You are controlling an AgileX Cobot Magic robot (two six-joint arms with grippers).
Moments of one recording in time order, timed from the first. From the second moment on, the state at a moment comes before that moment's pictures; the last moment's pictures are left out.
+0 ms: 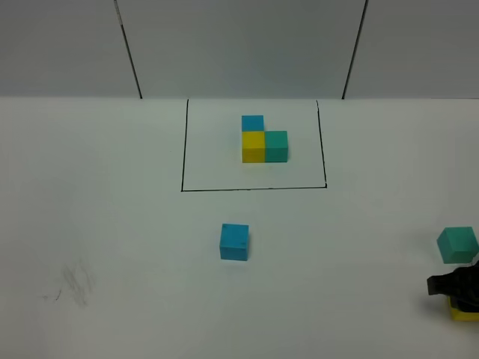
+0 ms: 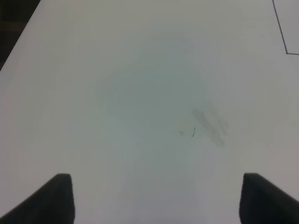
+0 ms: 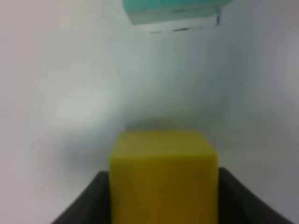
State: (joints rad) left arm 0.05 -0.01 -0.51 0.07 1.07 -0.09; right arm 0.05 1.52 -0.56 -0.05 0.41 0.13
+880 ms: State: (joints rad) left arm 0.05 -0.01 -0.51 0.07 1.07 -0.09; right arm 0.82 1.53 -0.77 -0.21 0.59 0.96
